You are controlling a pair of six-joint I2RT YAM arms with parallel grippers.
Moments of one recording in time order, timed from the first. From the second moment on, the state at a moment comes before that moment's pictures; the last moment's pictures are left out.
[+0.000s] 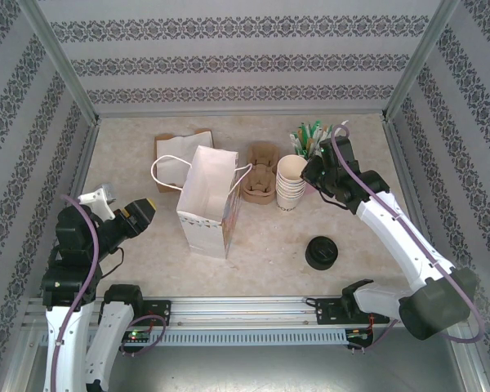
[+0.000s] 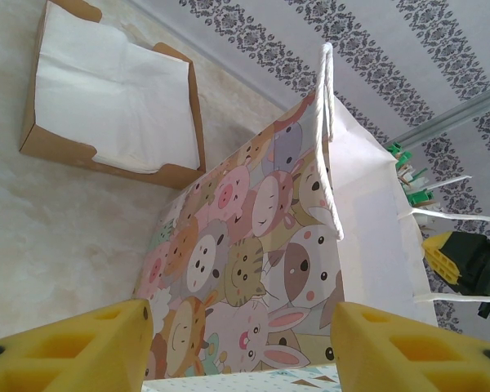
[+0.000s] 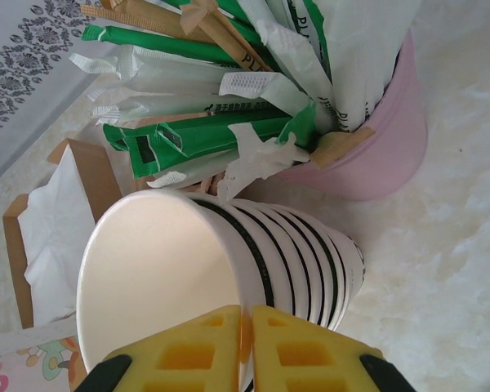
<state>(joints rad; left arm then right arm) 0.03 0.46 0.87 -0.85 0.41 -0.63 0.36 1.21 1.12 -0.69 0.04 0.91</state>
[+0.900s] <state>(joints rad) 0.03 0.46 0.87 -0.85 0.40 -0.64 0.36 1.10 1.24 -0.76 0.03 0.91</state>
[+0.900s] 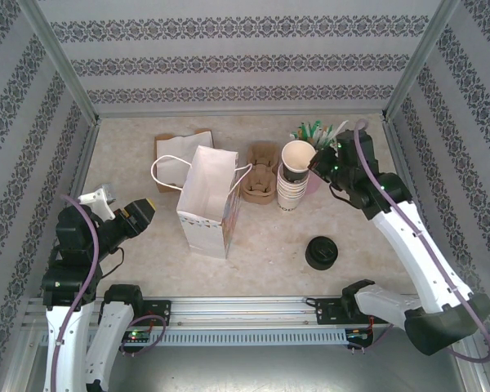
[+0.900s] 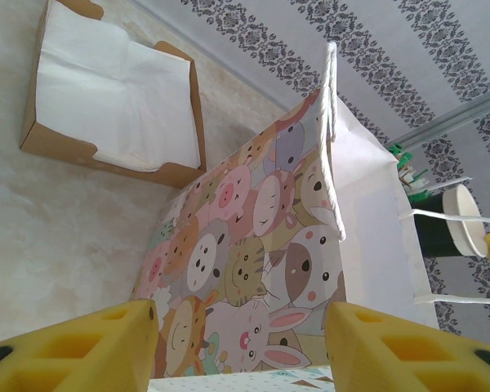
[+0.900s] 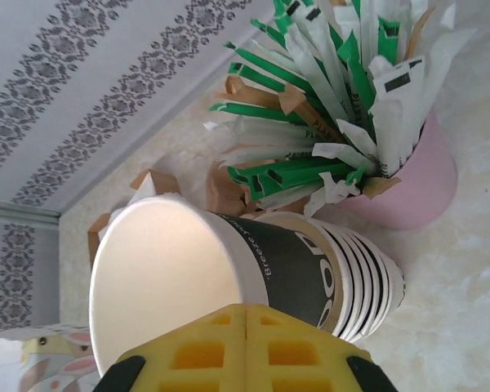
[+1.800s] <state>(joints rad) 0.03 0.46 0.84 -0.85 0.35 -0.66 0.64 0.80 1.21 -0.95 -0.01 0.97</state>
